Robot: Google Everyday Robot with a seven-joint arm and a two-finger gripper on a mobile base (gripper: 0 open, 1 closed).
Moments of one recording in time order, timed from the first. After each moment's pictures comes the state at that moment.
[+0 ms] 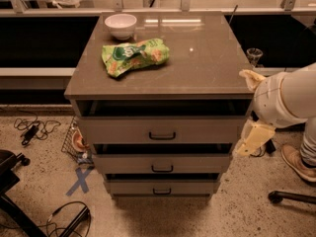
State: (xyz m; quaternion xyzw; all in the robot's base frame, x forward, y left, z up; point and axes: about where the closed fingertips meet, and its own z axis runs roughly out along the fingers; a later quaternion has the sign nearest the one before) arm 0.476 -0.194 0.860 -0.63 0.71 -0.04 0.31
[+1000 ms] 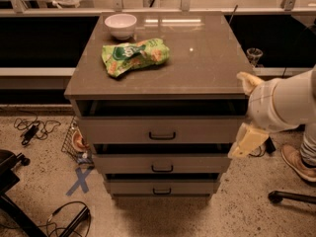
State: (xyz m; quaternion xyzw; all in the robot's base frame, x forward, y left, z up) arm 0.482 -0.188 0.849 -0.63 0.70 -0.07 0.32
